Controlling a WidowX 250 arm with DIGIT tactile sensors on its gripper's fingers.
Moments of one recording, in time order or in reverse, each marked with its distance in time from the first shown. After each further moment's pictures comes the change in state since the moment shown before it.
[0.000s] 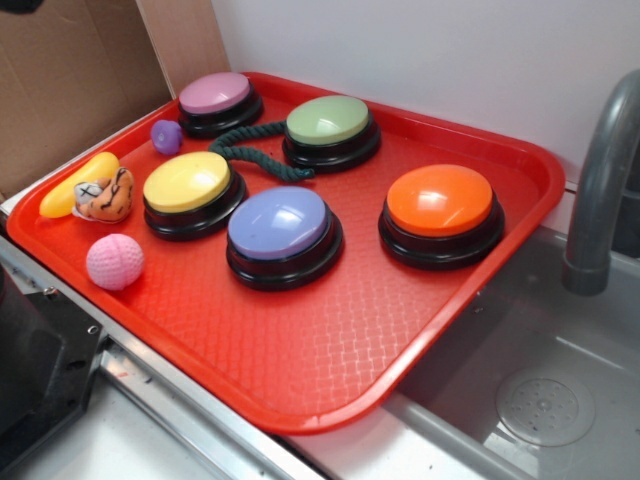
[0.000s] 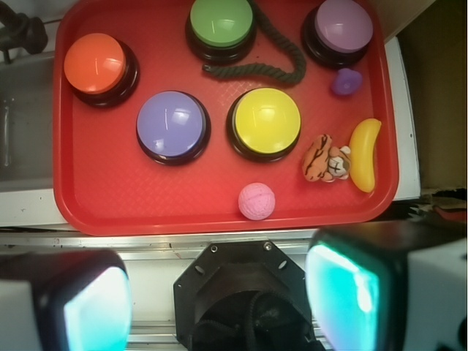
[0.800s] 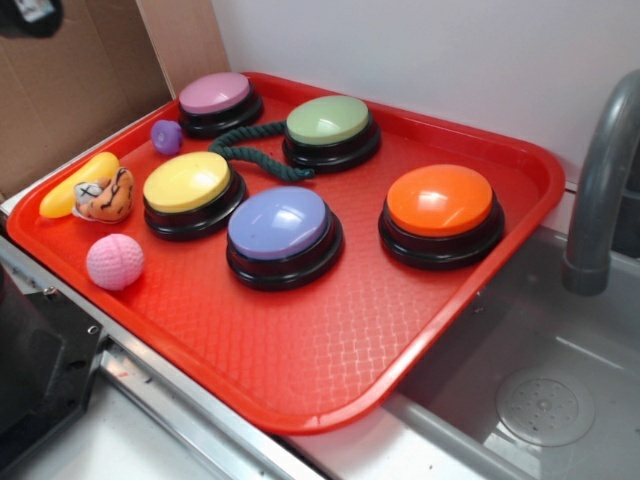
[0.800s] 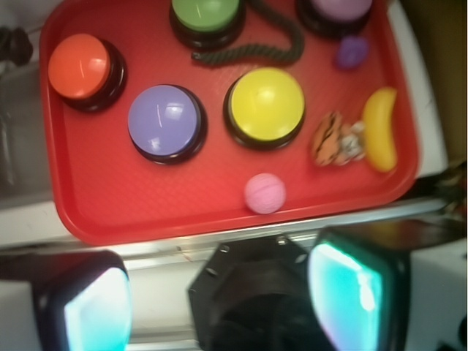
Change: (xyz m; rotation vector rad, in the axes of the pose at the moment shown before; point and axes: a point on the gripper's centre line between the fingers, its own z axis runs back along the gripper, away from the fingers) arm 0.006 0.021 -0.028 -0.088 0.021 0.241
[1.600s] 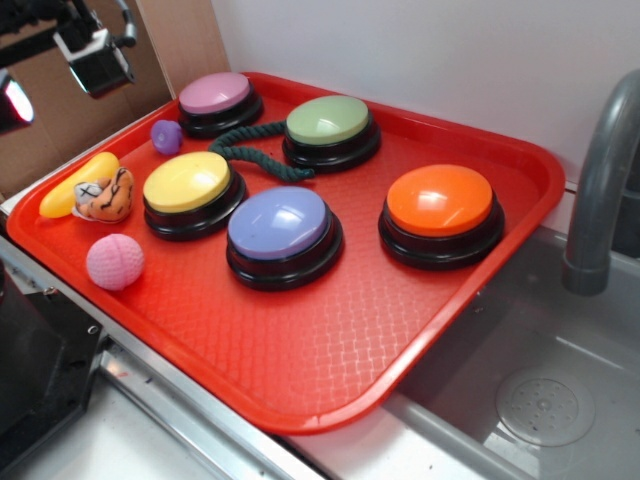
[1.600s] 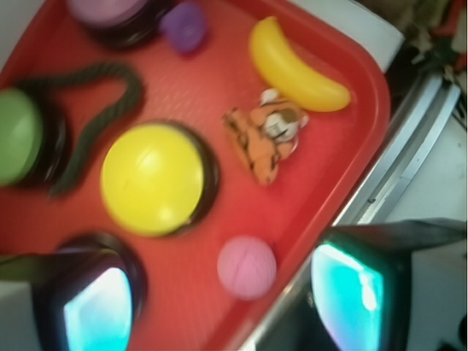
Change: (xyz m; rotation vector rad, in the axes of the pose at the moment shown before) arm 0.039 0.070 -0.078 0.010 -0.075 0.804
